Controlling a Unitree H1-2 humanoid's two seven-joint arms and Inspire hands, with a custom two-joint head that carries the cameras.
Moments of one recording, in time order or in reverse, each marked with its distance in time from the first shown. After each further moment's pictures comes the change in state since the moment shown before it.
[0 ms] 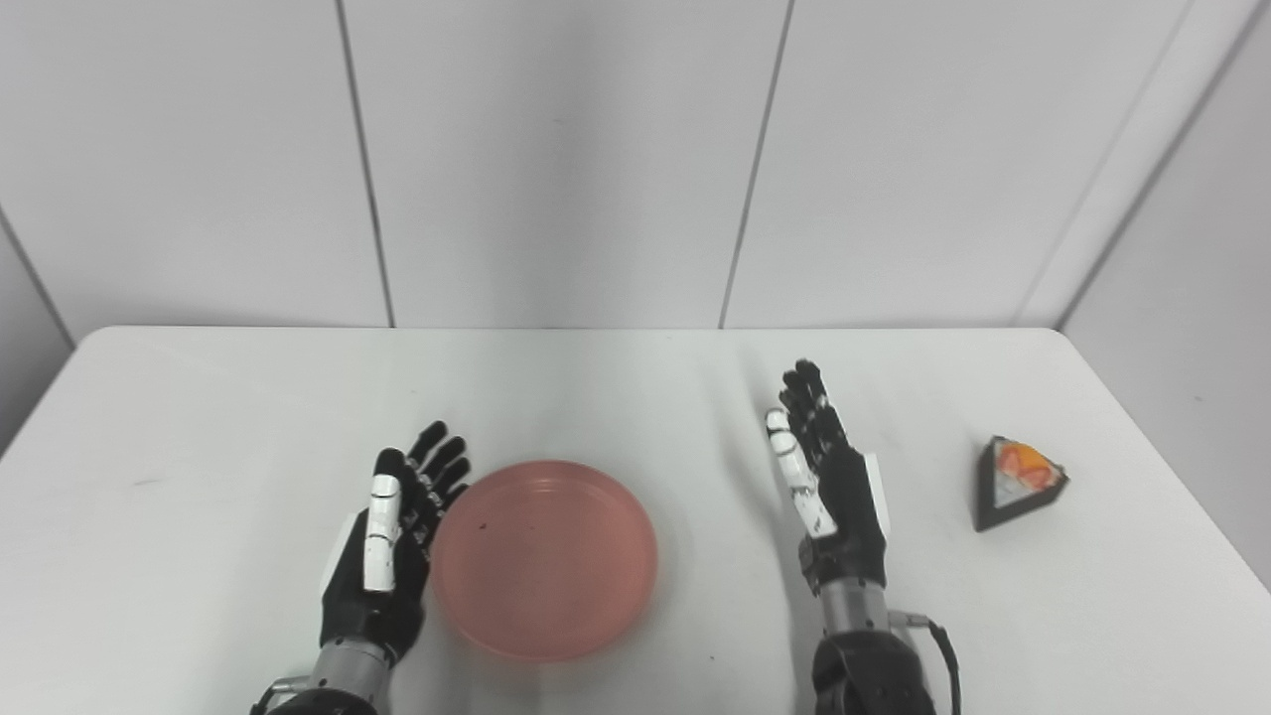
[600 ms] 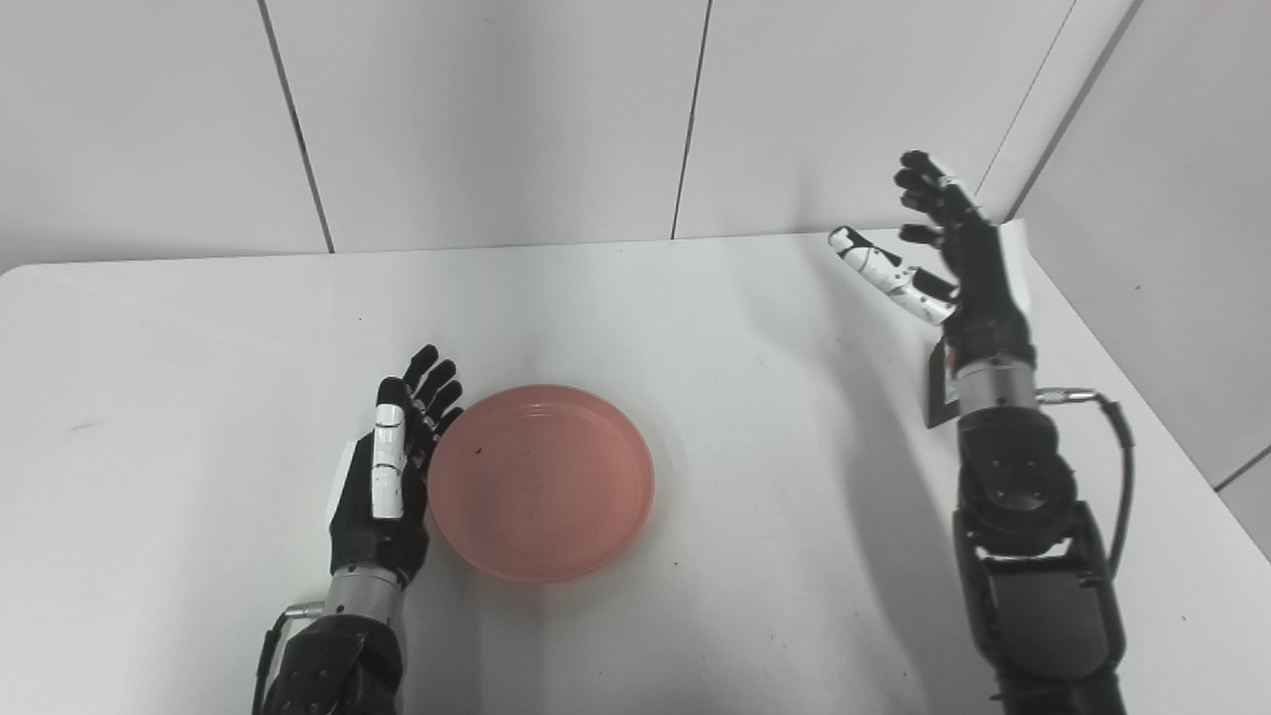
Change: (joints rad) left arm -0.015 -0.035 -0.053 0.060 0.071 -0.086 0.019; right arm -0.094 -0.325 -0.069 -0.284 -0.280 0.456 0.003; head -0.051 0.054
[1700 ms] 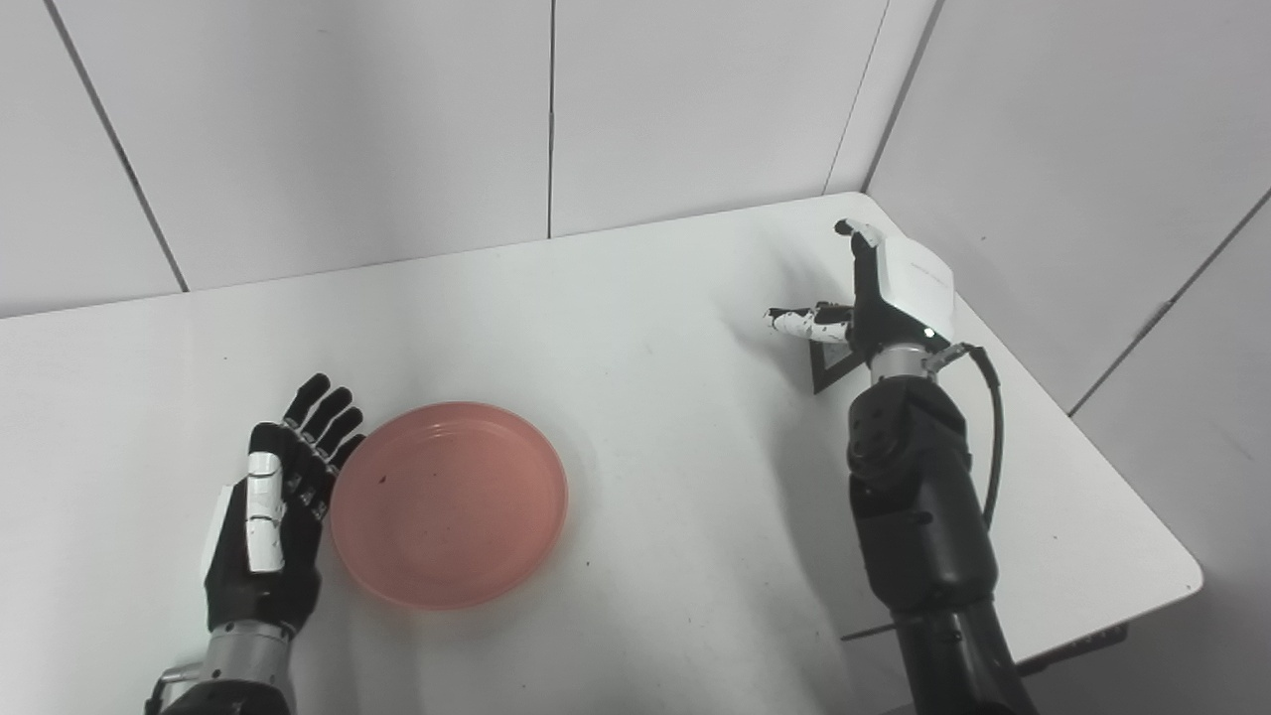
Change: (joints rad) left arm -0.019 0.053 0.021 0.070 -0.067 -0.079 -0.132; right arm 0.000 0.041 -0.068 0.237 -0.763 0.133 0.201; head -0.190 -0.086
